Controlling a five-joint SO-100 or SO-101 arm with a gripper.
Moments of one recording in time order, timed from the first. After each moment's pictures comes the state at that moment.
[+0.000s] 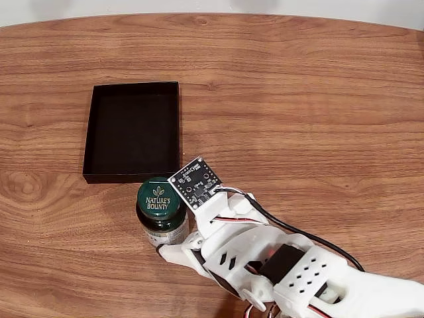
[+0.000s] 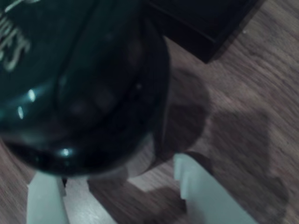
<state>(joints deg) -43.5 142.5 173.5 9.3 176.4</state>
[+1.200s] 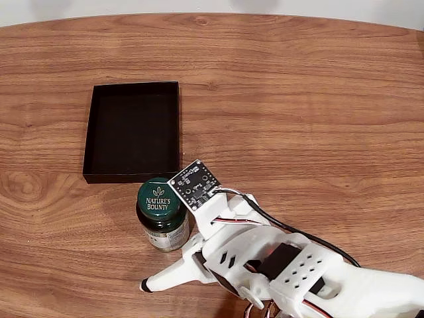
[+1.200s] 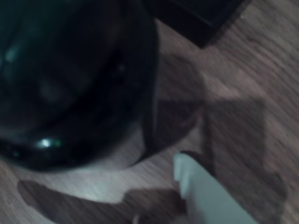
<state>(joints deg) -42.9 137.4 173.5 5.7 179.5</state>
